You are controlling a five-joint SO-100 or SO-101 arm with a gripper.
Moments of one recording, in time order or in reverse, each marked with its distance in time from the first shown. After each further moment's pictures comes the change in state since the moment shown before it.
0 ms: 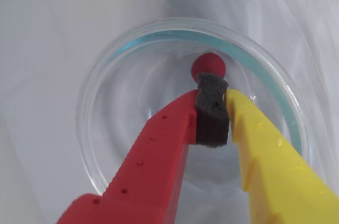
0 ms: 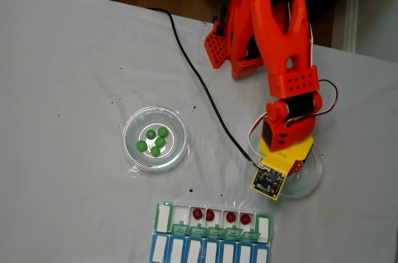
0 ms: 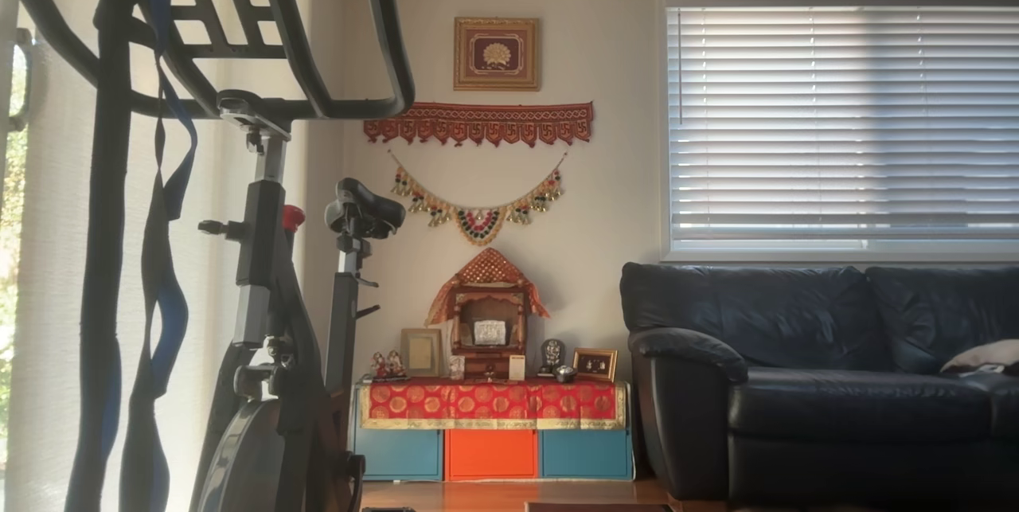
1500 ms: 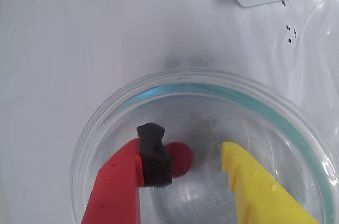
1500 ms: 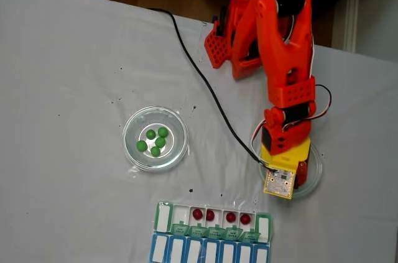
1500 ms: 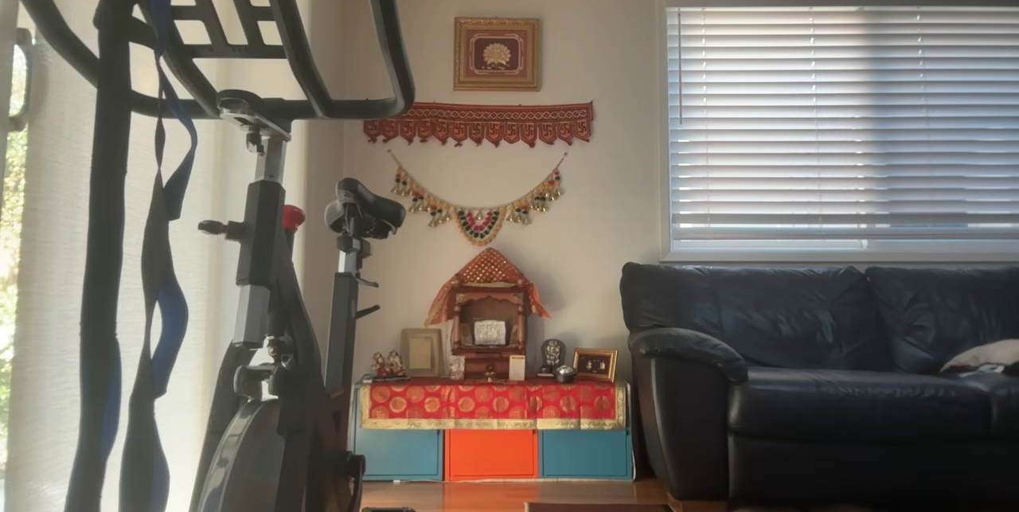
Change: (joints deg) arm -0.7 -8.4 4.8 -16.5 -7.9
